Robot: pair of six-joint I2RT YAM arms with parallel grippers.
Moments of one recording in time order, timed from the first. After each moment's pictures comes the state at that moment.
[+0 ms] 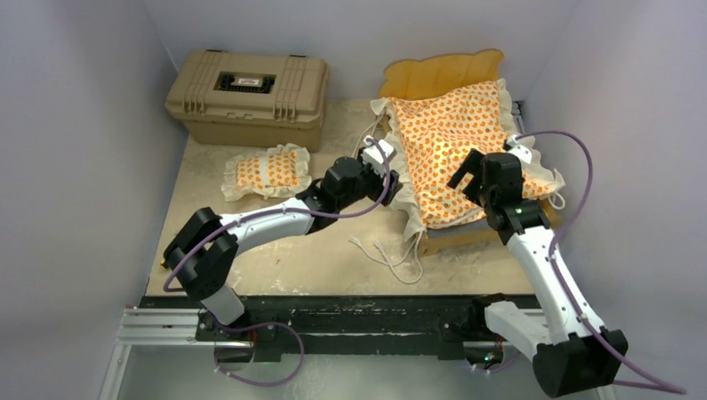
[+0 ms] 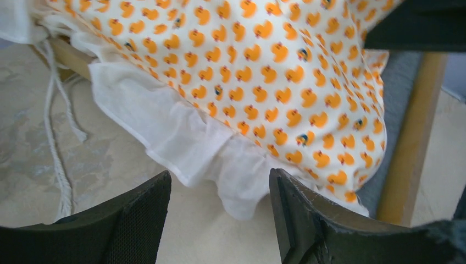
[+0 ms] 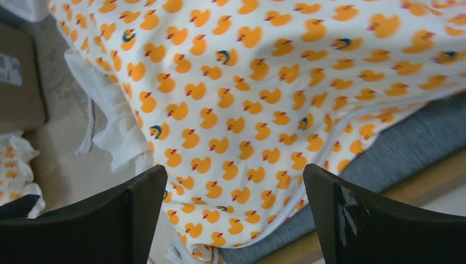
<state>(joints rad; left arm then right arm) -0.87 1.62 1.02 0.37 -0.01 -0.07 0.18 1.01 0.93 -0.53 0.26 0.58</state>
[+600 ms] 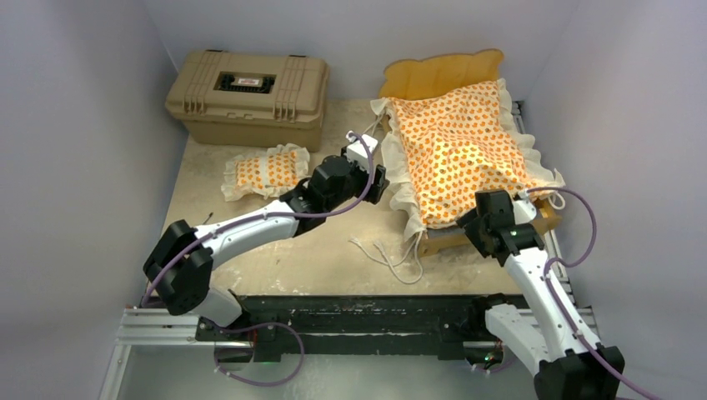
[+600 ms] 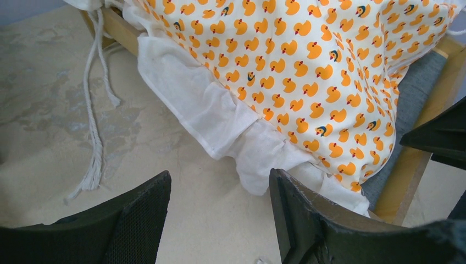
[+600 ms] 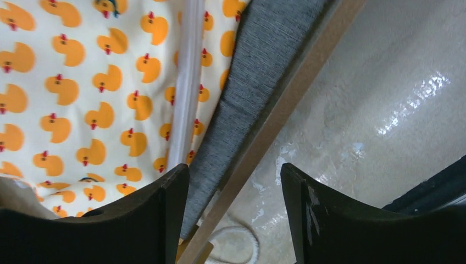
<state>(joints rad) -0.84 1.53 1.04 0.21 -0.11 -0.18 0.18 0.85 0.72 -0.84 0.36 1.07</state>
